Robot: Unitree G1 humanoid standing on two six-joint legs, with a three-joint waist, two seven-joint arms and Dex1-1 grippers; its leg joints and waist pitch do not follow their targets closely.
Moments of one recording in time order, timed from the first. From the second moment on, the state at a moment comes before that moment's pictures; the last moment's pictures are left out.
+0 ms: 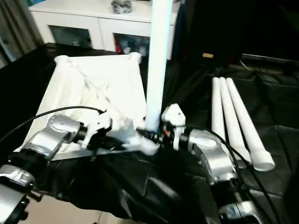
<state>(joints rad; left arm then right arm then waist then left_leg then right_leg) -0.67 0.42 -0.37 0.72 -0.04 0.06 -1.39 -0.35 -0.32 0.19 0.27 0.24 0.12 1.02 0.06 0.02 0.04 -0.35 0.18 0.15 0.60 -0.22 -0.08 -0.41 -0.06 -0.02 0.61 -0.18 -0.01</state>
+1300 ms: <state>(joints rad) -0.71 0.16 -0.29 0.70 0.05 0.30 -0.84 -0.60 -0.09 0.01 0.70 0.11 0.04 0.35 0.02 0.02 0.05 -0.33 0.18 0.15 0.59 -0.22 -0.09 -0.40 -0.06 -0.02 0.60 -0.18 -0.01</state>
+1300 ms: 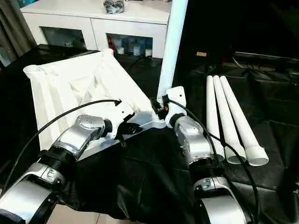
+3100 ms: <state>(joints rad) -0.72 0.14 -0.28 0.76 0.04 0.19 -0.92 -0.45 -0.09 -0.03 0.55 0.14 0.12 0.38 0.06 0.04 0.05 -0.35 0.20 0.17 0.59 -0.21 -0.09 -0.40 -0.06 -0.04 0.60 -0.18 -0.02</state>
